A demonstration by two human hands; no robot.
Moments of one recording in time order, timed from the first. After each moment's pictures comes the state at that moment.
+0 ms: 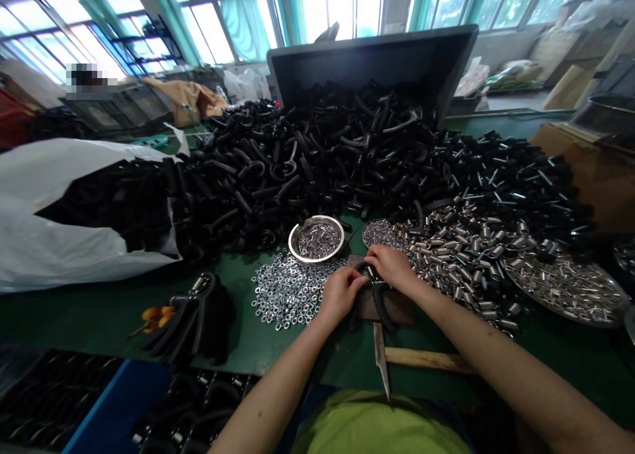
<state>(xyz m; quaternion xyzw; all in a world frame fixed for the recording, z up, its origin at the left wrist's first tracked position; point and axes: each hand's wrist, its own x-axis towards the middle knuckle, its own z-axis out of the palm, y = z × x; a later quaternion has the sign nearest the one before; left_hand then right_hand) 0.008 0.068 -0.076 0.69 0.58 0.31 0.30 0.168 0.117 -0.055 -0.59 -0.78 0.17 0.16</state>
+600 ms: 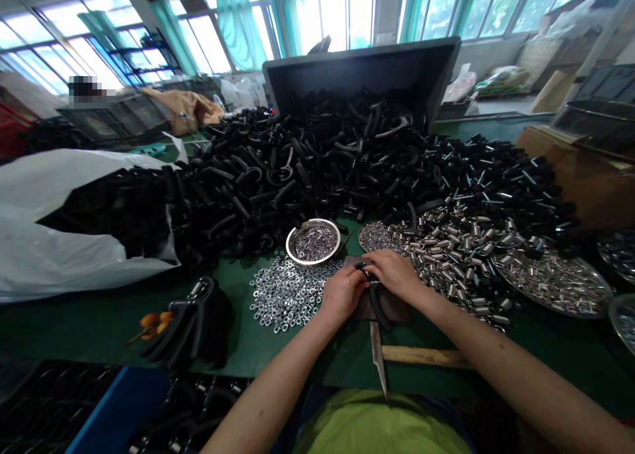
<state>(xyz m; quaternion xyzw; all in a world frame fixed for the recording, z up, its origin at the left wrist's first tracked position) 0.013 0.059 -0.063 0.82 0.51 0.21 0.14 0.180 0.089 -0.037 -0.57 -0.81 0.07 0.10</state>
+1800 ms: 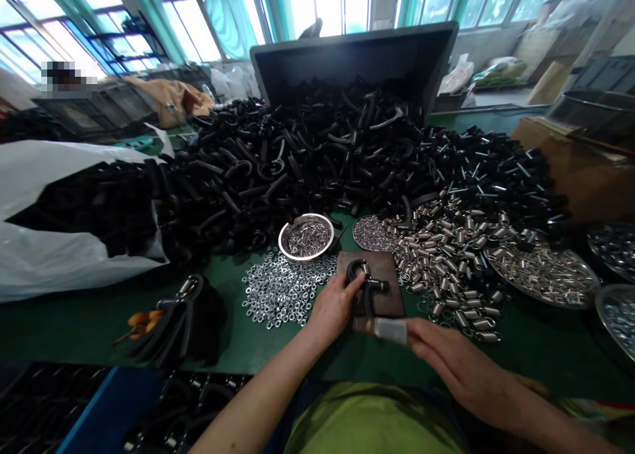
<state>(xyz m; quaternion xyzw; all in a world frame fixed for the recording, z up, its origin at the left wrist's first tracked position) 0.008 0.035 -0.068 0.85 0.49 0.13 0.12 0.227 -0.047 0.012 -0.49 -0.79 0.33 0.16</state>
